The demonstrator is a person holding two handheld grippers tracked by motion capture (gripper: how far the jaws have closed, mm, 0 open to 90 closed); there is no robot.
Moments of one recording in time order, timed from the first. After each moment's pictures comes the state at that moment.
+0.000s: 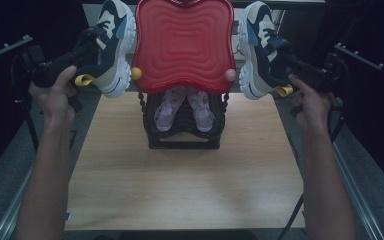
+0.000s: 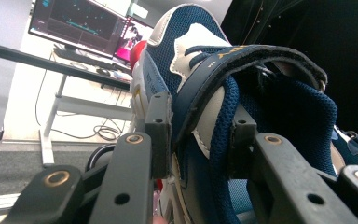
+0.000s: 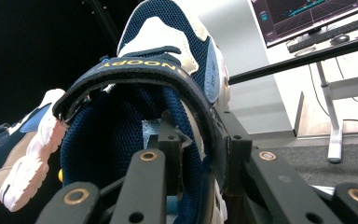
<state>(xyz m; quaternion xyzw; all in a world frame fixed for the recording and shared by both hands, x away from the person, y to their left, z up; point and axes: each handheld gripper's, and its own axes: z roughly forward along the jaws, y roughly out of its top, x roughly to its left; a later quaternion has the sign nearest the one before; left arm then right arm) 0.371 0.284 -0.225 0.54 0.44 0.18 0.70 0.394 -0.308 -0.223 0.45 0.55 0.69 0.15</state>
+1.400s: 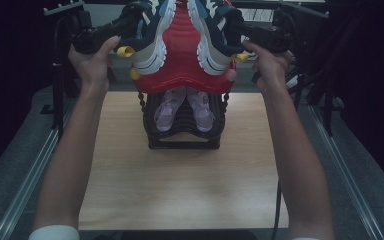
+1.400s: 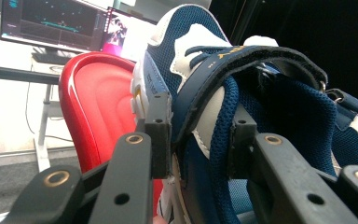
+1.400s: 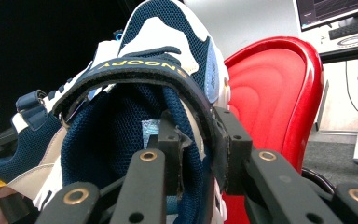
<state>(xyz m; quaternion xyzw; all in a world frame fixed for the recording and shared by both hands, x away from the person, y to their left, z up) 0.425 0.206 -0.185 0.58 0.42 0.20 0.67 0.448 -0.204 -0.171 0.42 0.61 0.66 0.14</state>
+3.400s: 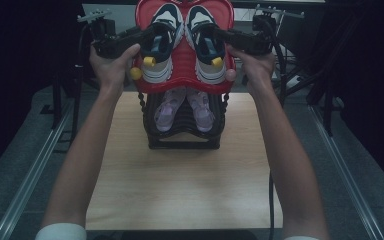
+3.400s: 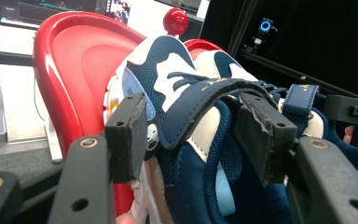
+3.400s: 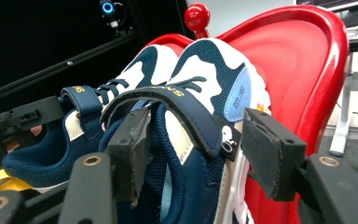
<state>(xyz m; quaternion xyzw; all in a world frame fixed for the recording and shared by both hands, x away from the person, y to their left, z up) 0.446 0.180 -0.207 0.61 0.42 0.20 0.64 0.464 -0.178 -0.187 0.41 0.65 0.62 0.16</state>
